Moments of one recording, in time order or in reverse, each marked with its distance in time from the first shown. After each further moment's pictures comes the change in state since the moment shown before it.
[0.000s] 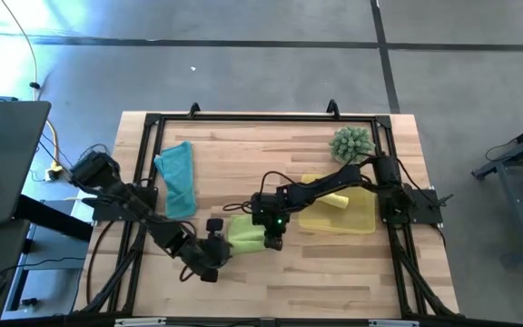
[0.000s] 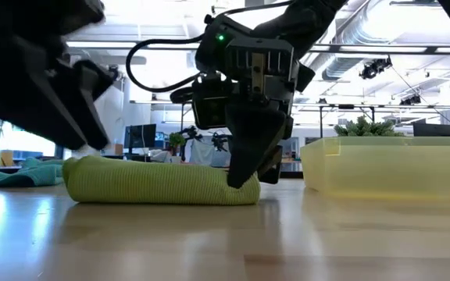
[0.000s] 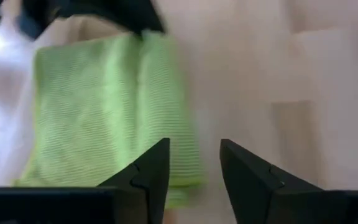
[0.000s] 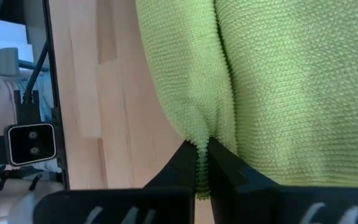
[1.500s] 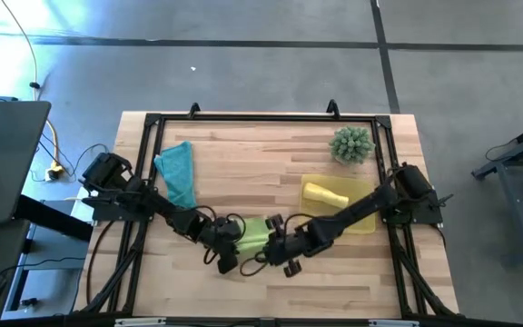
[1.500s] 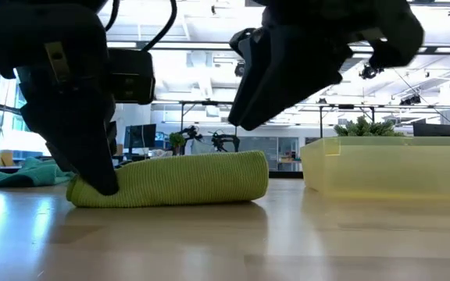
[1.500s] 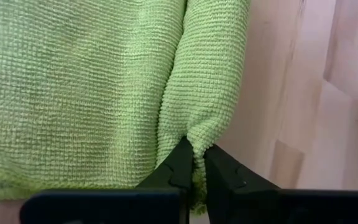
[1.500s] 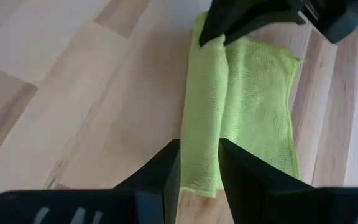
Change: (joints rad) left arm 0.204 0.135 0.016 0.037 0.420 -0.469; right arm 0.342 -0.182 0.003 -0.079 0.854 -0.545
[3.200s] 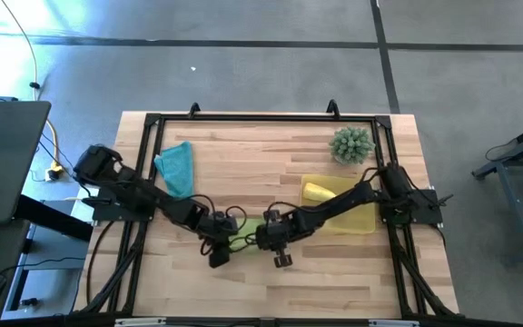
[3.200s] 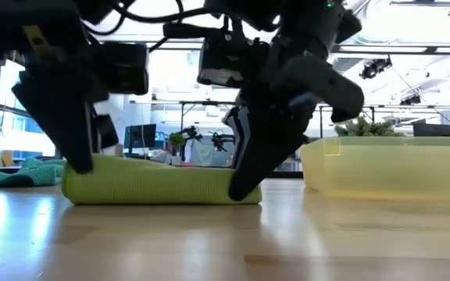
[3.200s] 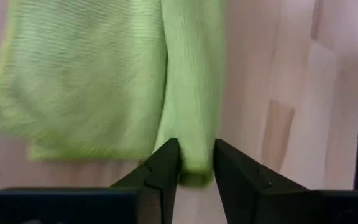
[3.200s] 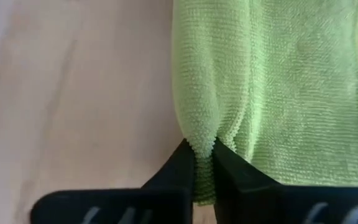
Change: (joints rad) left arm 0.073 -0.138 -0.010 -0.124 0.163 0.171; right arm -0.123 0.167 0.006 -0.021 -0.265 0.180
